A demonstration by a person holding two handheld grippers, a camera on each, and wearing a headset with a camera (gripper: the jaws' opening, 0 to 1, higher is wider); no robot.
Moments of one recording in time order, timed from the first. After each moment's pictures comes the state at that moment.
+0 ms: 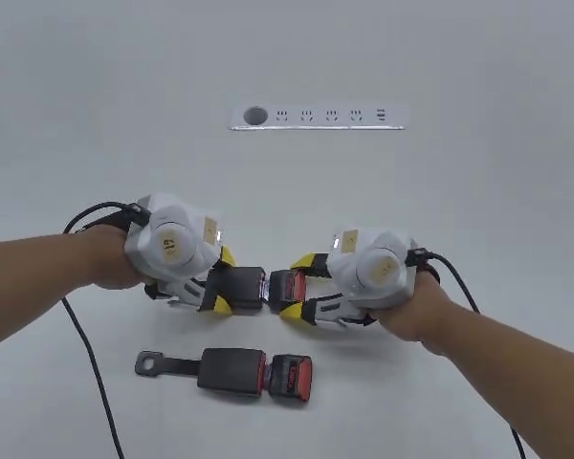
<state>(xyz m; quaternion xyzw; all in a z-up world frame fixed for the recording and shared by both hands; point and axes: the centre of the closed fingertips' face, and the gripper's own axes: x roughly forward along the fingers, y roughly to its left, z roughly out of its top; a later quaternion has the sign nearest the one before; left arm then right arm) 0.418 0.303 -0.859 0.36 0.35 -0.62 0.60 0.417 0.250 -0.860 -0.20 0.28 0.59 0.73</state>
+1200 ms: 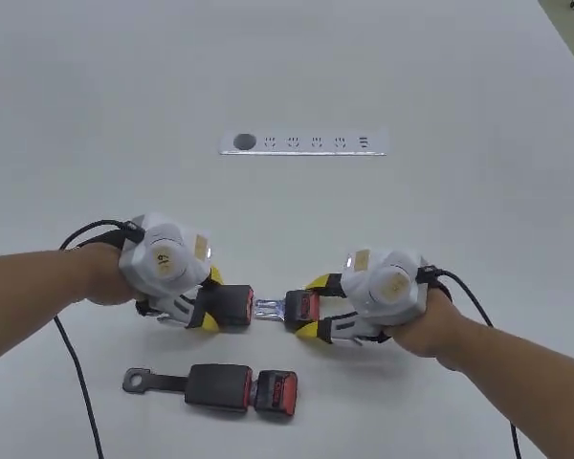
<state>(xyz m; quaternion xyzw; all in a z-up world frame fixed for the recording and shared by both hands) 0.417 0.305 -0.861 0.36 0.36 -0.61 0.61 0.415 0.200 -0.862 -0.21 0.30 0.57 0.73</state>
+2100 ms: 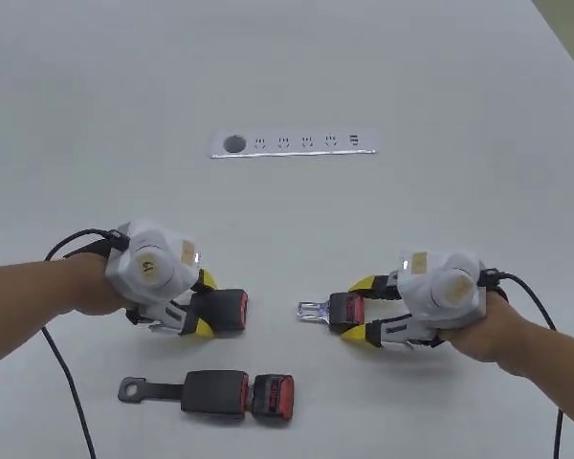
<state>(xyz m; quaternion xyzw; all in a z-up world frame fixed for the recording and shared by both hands) 0.415 0.304 -0.857 0.35 0.36 -0.61 0.61 0.407 0.139 -0.855 -0.21 0.30 0.56 0.74</state>
